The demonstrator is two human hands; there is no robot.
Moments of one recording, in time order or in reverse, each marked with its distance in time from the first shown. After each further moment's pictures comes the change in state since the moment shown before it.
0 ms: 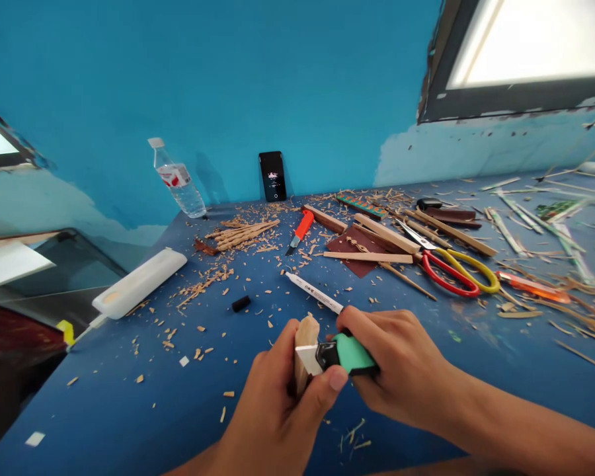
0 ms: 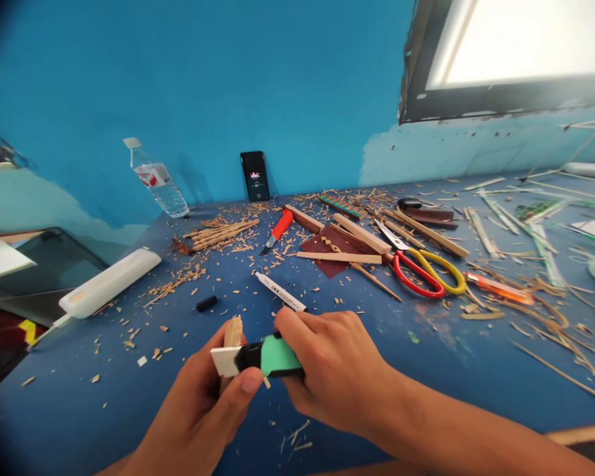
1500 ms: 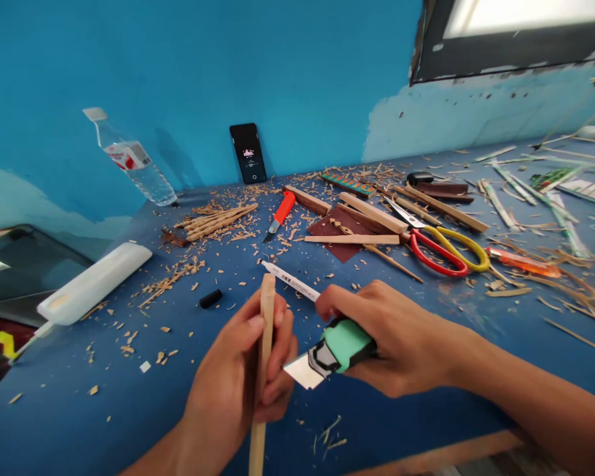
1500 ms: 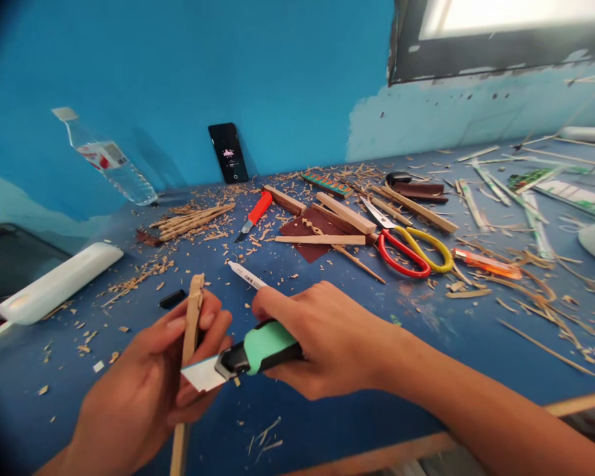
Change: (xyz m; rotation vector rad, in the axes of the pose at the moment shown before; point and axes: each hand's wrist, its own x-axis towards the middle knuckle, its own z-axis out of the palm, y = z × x) left_hand 0.027 0.008 0.005 -0.934 -0.047 -0.265; right_hand 0.006 0.042 -0.027 0.338 -0.316 0.015
